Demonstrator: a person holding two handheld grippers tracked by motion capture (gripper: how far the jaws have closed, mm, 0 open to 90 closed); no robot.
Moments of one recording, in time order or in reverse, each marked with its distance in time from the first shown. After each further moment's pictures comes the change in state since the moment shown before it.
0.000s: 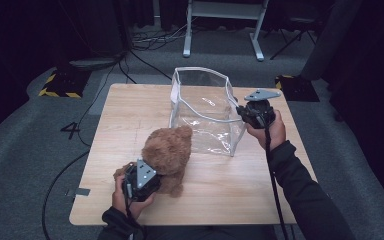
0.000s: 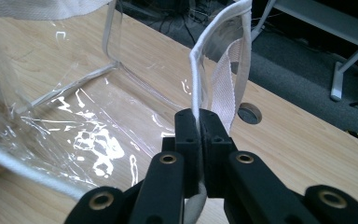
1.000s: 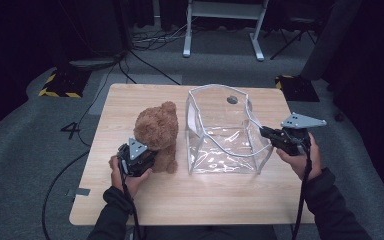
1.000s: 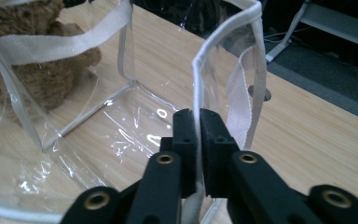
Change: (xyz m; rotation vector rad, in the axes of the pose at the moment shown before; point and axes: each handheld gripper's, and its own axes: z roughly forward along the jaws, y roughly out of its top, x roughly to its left) left arm 0.046 0.018 0.049 -0.019 0.035 -0.116; right arm -0.022 -0.068 -0.079 -0.086 0.133 -0.009
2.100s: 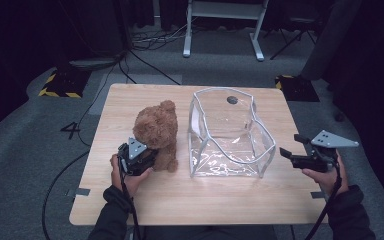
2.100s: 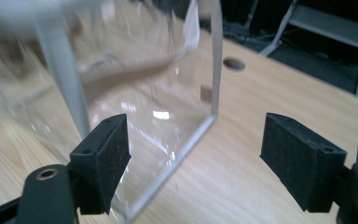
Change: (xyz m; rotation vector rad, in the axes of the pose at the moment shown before) left arm 0.004 -0.005 0.004 -0.018 -0.013 0.012; right arm -0.046 -0.079 -0.031 -0.049 -0.010 0.017
